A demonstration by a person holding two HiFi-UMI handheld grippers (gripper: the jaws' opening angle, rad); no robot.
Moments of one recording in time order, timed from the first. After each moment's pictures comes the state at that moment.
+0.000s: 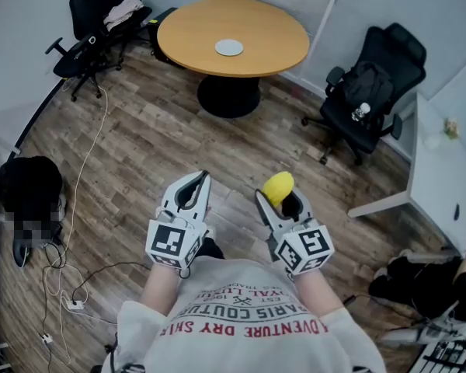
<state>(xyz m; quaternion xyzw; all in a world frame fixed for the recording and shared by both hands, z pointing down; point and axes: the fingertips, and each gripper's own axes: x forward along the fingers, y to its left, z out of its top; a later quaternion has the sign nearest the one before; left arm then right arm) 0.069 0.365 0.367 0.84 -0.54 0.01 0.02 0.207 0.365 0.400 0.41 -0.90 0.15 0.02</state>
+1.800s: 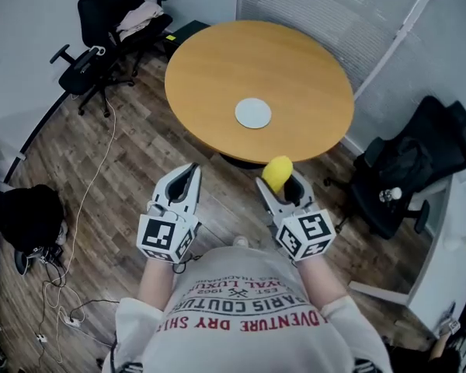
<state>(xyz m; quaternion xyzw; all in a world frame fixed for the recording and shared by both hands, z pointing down) -0.059 -0.039 0.360 0.78 -0.62 0.01 0.01 0.089 -0.081 0.394 0.34 -0.93 0.12 0.04</state>
